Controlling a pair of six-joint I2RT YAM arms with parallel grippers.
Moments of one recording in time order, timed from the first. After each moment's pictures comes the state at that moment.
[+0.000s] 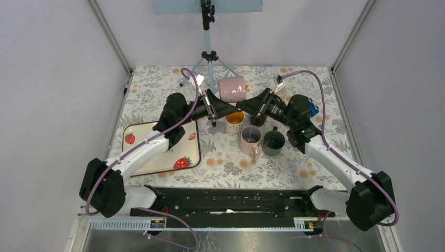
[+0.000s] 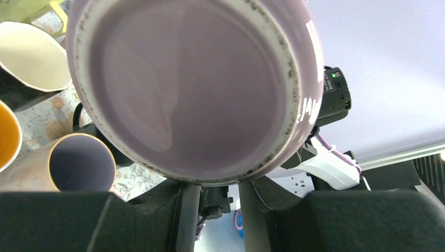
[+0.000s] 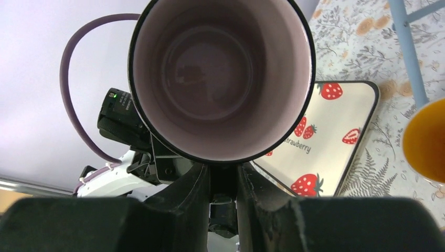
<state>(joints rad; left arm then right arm) -0.56 1.28 0.88 0.47 0.63 -1.13 0.48 1.19 0.82 0.44 -0.53 1.11</state>
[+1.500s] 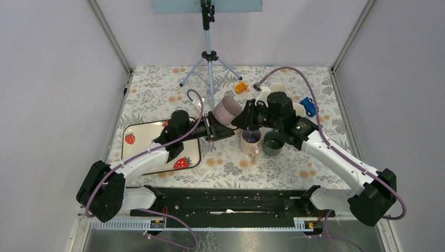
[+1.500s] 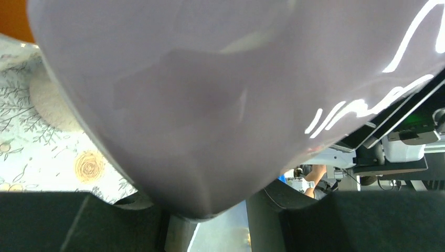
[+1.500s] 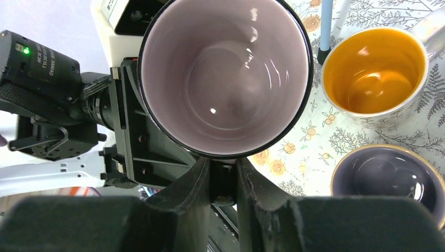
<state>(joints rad) -0.57 1.25 0.64 0.46 0.65 -1.09 0.66 1.22 1.05 -0.25 -0.32 0.61</state>
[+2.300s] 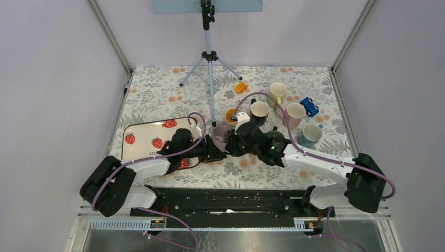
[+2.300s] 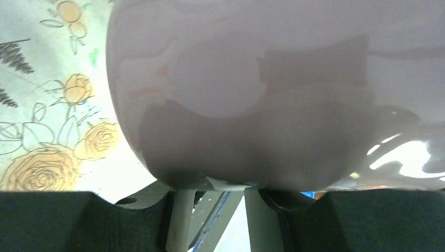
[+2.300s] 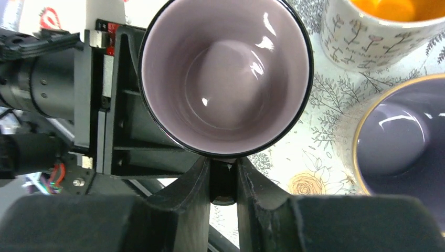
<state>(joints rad) -0.58 1.27 0.37 0.44 0.61 -1.02 0.98 1.31 0.88 -0.20 0.09 0.54</state>
